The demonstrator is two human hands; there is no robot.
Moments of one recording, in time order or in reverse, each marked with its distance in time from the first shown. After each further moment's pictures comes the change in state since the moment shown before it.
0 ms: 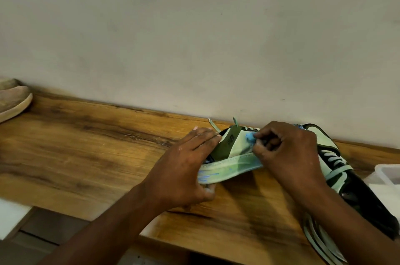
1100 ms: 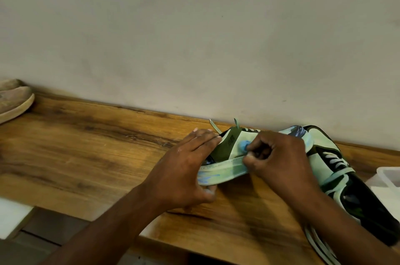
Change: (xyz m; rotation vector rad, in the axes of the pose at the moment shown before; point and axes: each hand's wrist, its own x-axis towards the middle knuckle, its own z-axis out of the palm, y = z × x) left_hand -0.001 0.003 -0.003 -0.013 -0.029 -0.039; right_hand -0.006 0.000 0.009 0.065 -0.086 0.000
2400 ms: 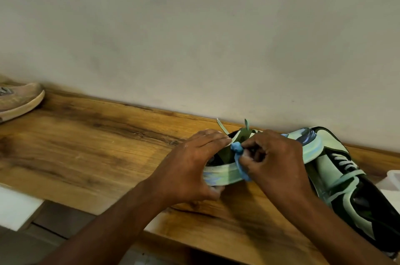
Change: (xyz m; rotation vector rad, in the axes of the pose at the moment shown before) left_hand 0.000 -0.007 -0.004 -0.074 -0.014 0.013; right_hand -0.005 -0.021 0.015 -0.108 0.046 -0.138
